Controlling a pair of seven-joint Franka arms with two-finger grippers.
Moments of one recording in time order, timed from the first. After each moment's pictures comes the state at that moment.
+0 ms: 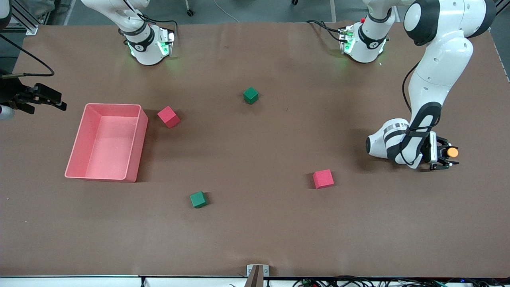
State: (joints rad) left arm 0.05 0.84 -0.06 -1.96 1.71 1.61 -2.70; right arm -0.01 -0.03 -0.09 -1.67 0.06 1.58 -0.16
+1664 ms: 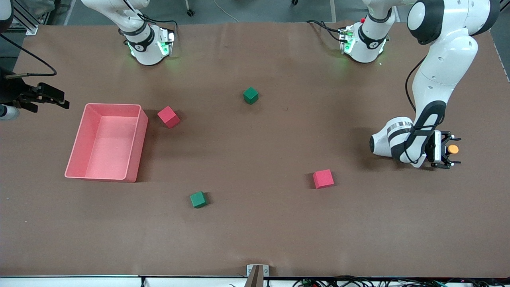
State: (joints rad) left arm 0.08 0.82 -0.06 -1.98 1.71 1.57 -2.57; right arm 0.00 -0.02 -0.09 -1.67 0.06 1.56 -0.16
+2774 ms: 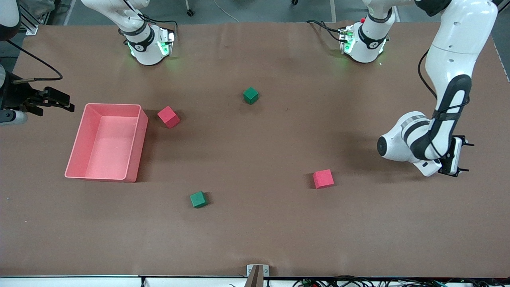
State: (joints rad) left arm 0.08 0.60 -0.11 -1.92 1.51 1.77 -2.07; right arm 0.01 0.00 -0.08 -1.67 0.06 1.56 -0.16
